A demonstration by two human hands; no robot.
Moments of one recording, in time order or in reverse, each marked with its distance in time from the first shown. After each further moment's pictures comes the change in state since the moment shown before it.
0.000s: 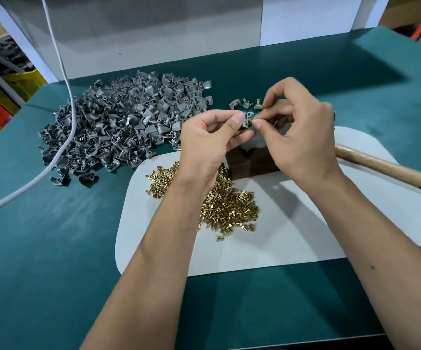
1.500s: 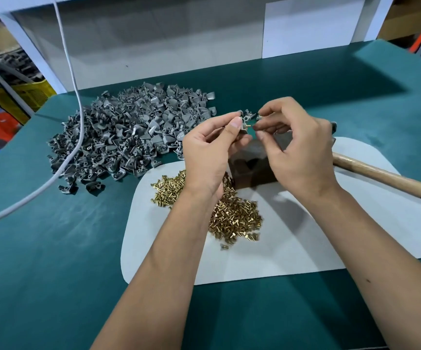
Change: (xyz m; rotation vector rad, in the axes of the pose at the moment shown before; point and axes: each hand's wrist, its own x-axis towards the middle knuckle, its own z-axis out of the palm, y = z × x) left_hand 0.001 -0.003 0.003 -0.085 0.082 0.062; right_hand -0.004 0.000 0.002 -0.046 0.020 -0.091
